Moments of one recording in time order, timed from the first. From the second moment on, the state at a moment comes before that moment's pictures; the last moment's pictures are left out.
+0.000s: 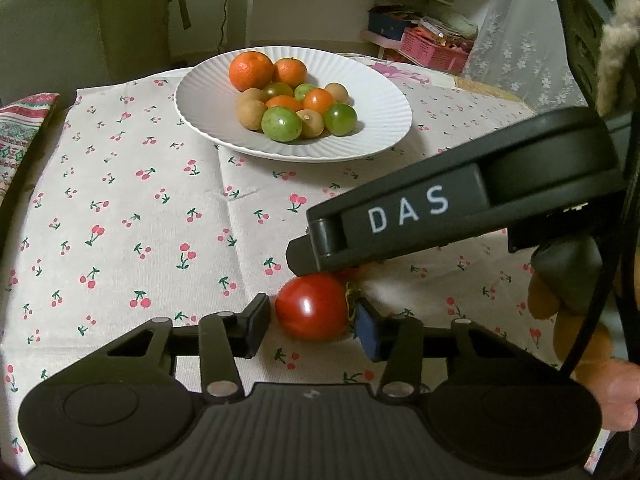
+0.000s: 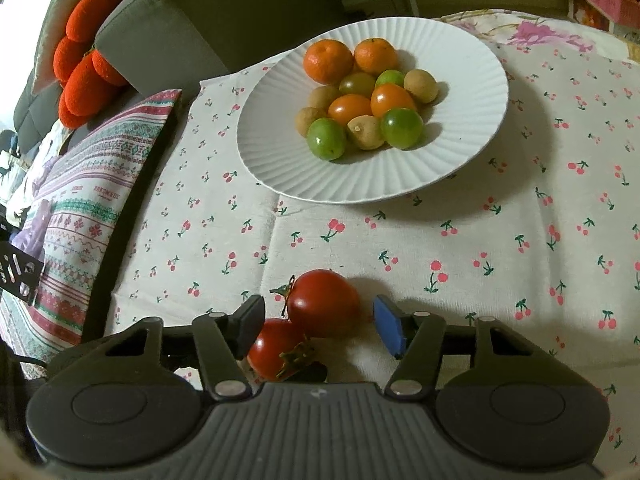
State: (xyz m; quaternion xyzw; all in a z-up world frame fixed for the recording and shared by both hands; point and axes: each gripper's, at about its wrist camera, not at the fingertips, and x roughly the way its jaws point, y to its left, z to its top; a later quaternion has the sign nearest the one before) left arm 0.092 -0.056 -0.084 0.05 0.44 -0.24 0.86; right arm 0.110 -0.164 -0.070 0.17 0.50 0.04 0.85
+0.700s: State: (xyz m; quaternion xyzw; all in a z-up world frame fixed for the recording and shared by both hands) left arm 0.093 -0.053 -0.077 0.04 0.44 -0.22 0.87; right arm 0.108 -0.162 -0.065 0.16 0.48 0.06 0.86
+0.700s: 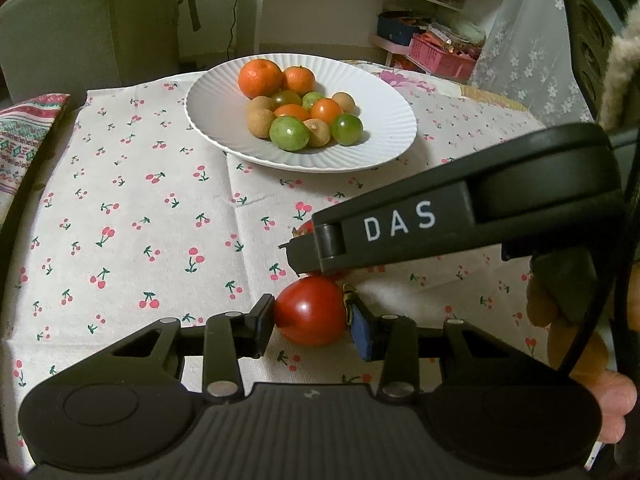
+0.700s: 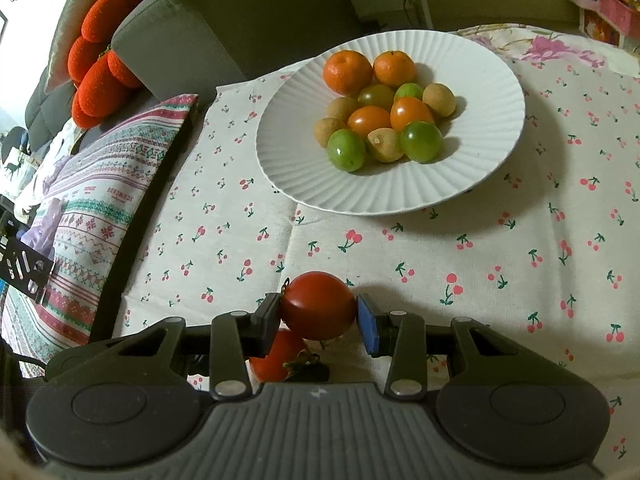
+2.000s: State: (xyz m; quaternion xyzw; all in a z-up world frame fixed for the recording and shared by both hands) left arm 0.115 -0.032 -0.035 0.04 0.38 -0.19 0.91; right arm 0.108 -0.191 -0.038 0.18 0.43 0.06 0.88
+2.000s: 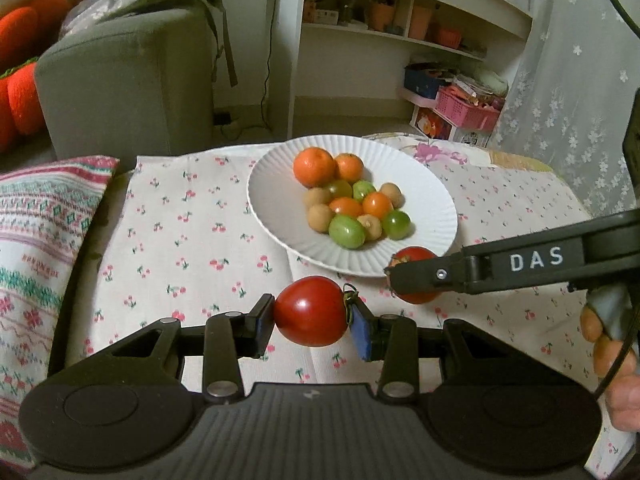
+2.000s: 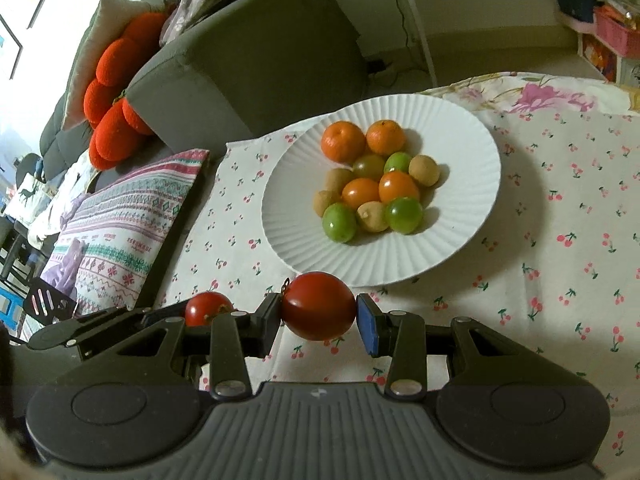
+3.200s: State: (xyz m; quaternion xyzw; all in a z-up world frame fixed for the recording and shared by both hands) left arm 0.226 -0.044 -0.049 0.02 0.36 -0.21 0.91; right arm 0.164 -0.263 -0.043 0.14 0.35 -0.05 0.93
